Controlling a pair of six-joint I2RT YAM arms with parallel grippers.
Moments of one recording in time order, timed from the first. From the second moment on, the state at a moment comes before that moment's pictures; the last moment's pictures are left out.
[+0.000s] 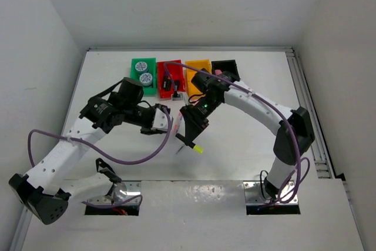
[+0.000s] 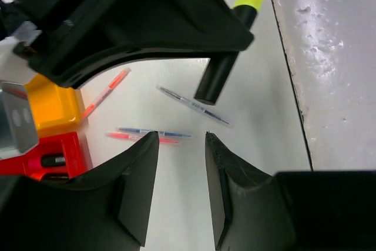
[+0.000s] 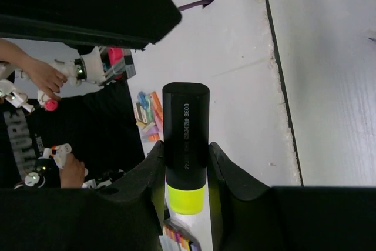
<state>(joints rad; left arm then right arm) -0.56 1.06 1.19 -0.95 0.75 1.00 0.73 1.75 1.51 -1.13 -1.01 -0.11</state>
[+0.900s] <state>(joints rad) -0.73 1.14 1.21 -0.92 0.63 1.04 0.71 1.75 1.51 -1.09 -1.08 0.01</state>
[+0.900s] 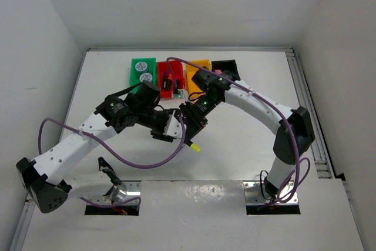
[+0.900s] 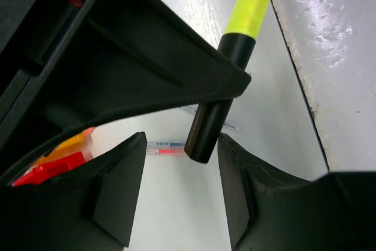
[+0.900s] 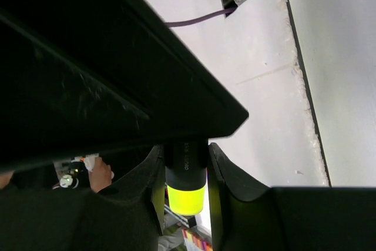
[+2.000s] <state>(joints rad) -0.58 1.15 1.22 -0.57 0.41 0.36 0.18 1.69 1.77 -0.81 -0.72 0.28</state>
